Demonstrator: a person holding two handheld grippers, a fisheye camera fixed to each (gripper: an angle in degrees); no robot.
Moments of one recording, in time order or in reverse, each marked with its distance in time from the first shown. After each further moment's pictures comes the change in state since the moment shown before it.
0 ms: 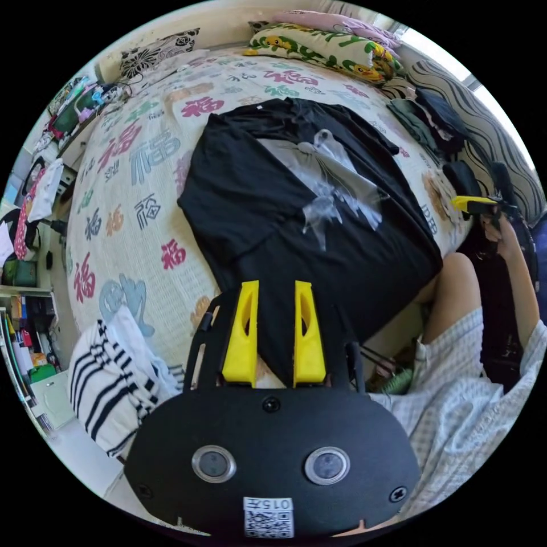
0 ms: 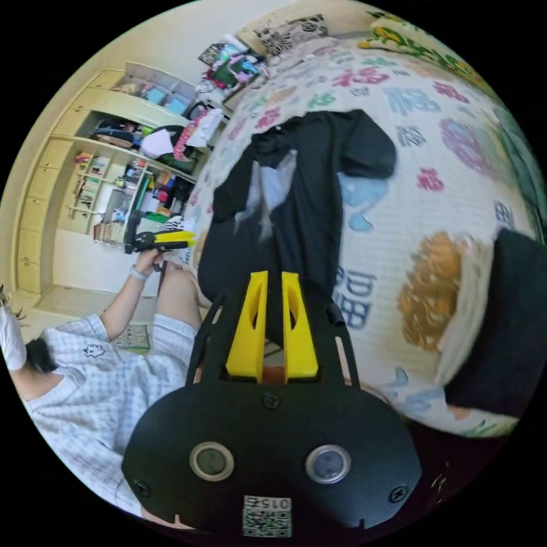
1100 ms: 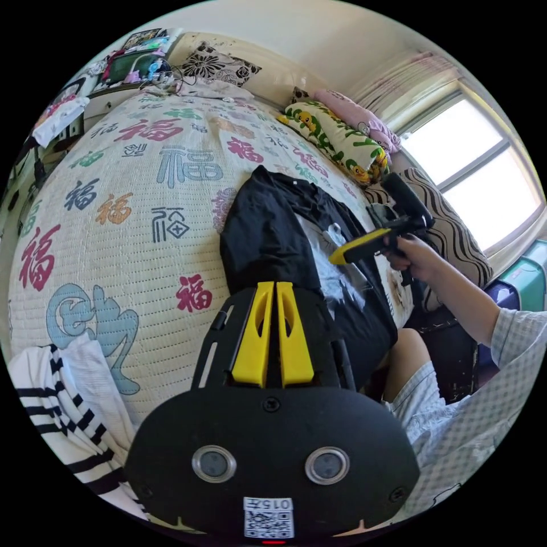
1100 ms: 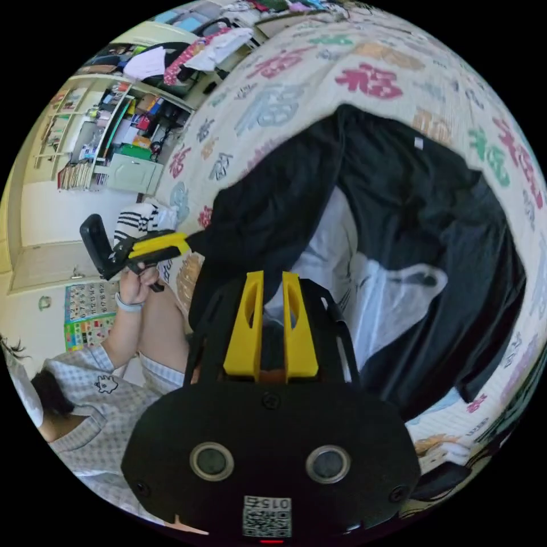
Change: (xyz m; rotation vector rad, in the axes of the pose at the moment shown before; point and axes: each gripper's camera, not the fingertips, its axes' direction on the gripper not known) left arm -0.184 0.136 0.077 0.368 0.400 -0.205; right arm -0.117 -0.300 0.244 -0.418 0.134 -0.095
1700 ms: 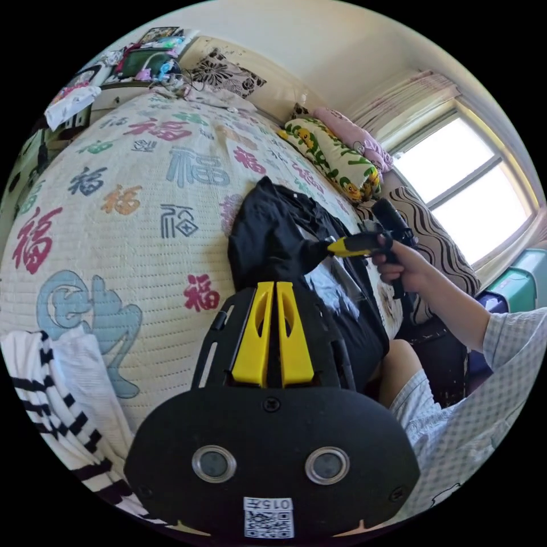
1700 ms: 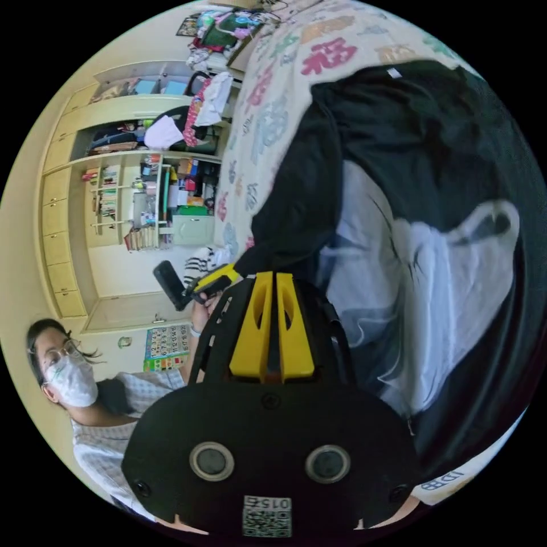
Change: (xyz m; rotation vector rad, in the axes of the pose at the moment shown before) left arm -0.063 0.028 -0.009 0.130 0.053 -0.054; right arm 0.001 -0.032 -0.018 0.228 -0.439 0.093
